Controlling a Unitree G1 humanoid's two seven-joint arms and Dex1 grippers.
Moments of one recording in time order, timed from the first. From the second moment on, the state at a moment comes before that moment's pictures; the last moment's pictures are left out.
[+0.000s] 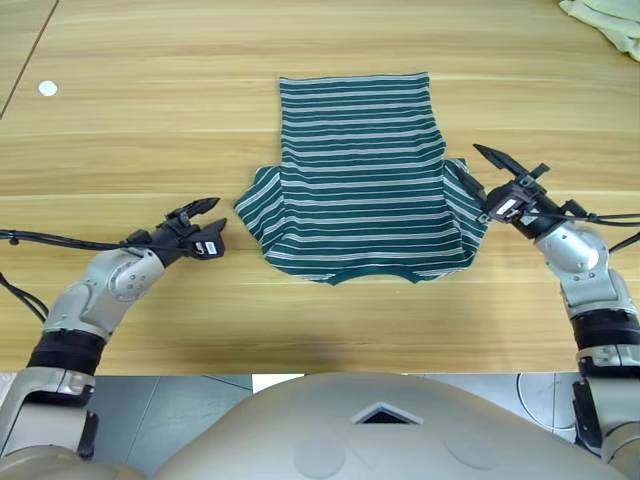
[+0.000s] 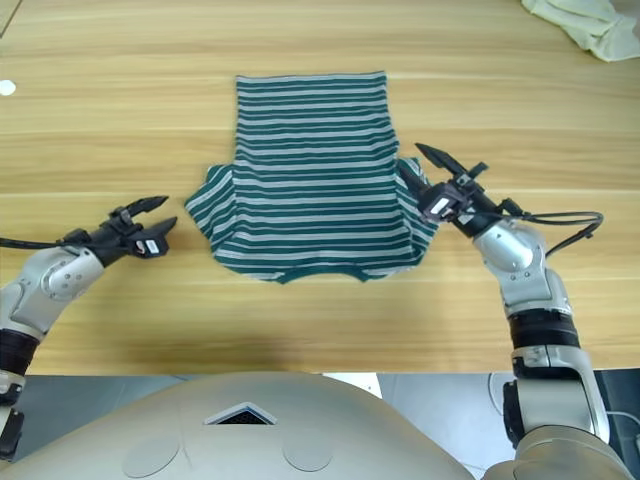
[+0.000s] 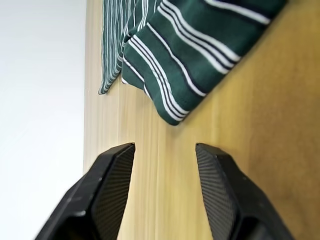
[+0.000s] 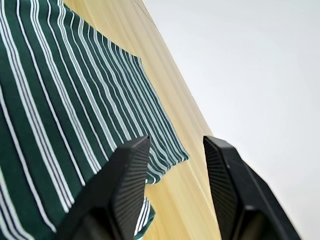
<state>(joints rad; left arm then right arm) 0.00 0.82 -0.23 0.29 0.62 -0.54 -0.26 -0.10 -0.68 0.05 0.45 -0.25 -0.80 0.33</state>
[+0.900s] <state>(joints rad) -0.24 0.78 -0.45 0.47 0.76 -0.52 -0.16 -0.11 -0.67 0.06 0.54 -0.29 -0.86 0.25</state>
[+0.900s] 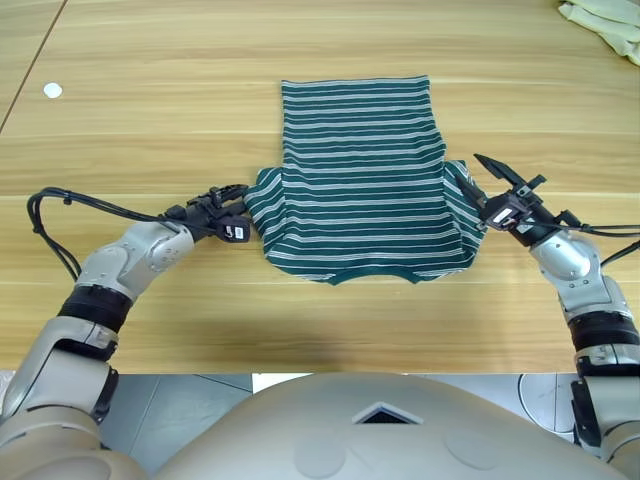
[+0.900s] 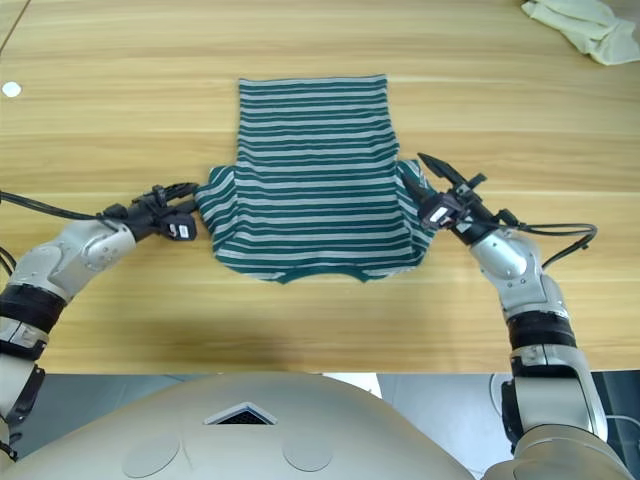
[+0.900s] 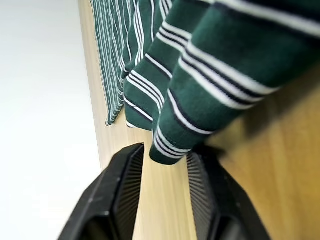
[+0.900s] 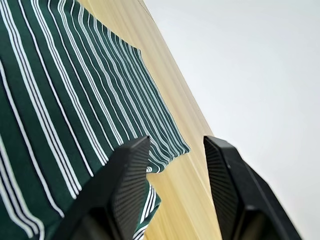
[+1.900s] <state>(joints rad) -0.21 0.58 -0.41 0.48 0.68 -0.62 0.13 -0.11 -0.67 0.07 0.57 -0.30 -0.86 0.22</state>
